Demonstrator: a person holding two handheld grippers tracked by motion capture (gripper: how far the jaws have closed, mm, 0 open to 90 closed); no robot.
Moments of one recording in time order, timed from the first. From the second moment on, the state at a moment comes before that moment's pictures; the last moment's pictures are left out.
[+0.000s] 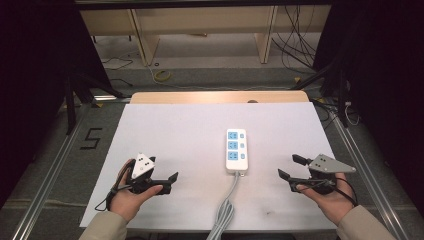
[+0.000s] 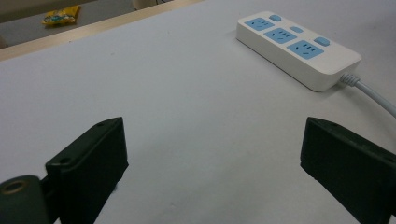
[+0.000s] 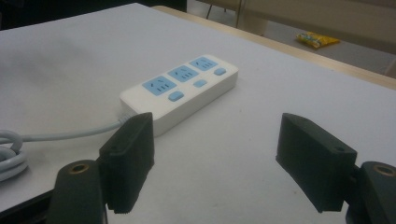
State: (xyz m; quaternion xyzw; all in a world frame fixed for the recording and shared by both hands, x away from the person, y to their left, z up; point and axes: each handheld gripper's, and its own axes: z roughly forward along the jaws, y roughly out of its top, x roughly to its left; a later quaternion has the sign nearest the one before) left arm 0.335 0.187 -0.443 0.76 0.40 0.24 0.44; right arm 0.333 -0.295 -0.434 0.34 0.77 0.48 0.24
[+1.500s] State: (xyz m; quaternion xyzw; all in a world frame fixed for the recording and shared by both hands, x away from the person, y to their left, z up) left arm 0.335 0.188 -0.443 0.76 0.41 0.25 0.44; right arm 0.368 -0.261 -0.429 0.32 0.80 0.46 0.23
